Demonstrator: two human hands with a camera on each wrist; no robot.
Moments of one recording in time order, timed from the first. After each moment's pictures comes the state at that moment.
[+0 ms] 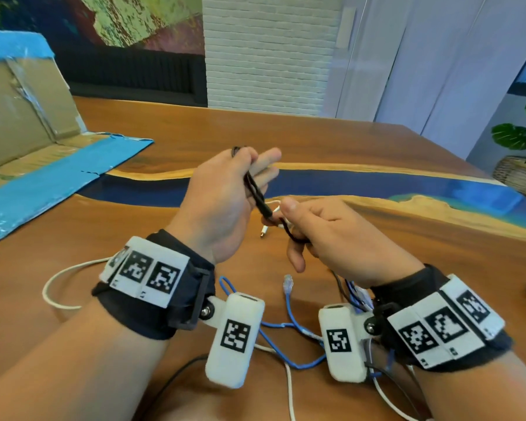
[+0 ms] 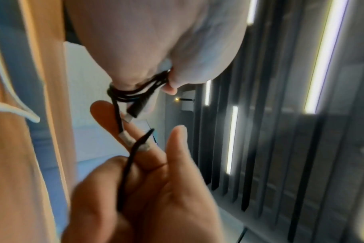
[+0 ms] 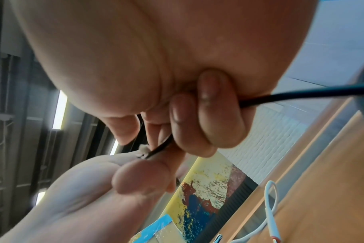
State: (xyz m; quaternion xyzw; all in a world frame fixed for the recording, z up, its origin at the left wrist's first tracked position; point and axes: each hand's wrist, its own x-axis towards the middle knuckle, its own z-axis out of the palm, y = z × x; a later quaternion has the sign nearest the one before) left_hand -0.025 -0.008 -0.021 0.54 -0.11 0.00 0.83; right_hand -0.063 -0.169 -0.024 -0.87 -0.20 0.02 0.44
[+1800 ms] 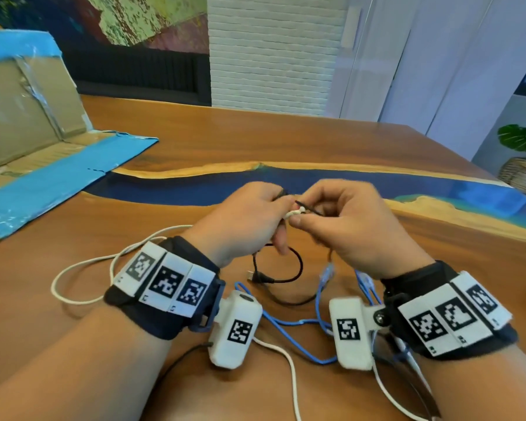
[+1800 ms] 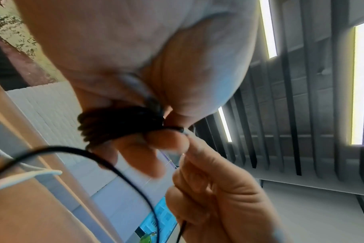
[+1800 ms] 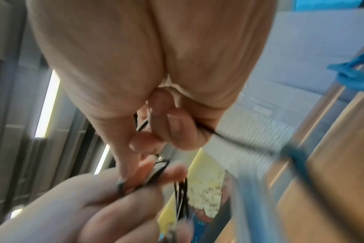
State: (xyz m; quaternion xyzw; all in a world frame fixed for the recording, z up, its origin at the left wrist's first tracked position) left_hand -0.022 -0.004 -0.034 0.85 -0.19 -0.02 0.49; right_hand -0.045 -0.183 -0.035 -0.82 -0.22 -0.10 0.51
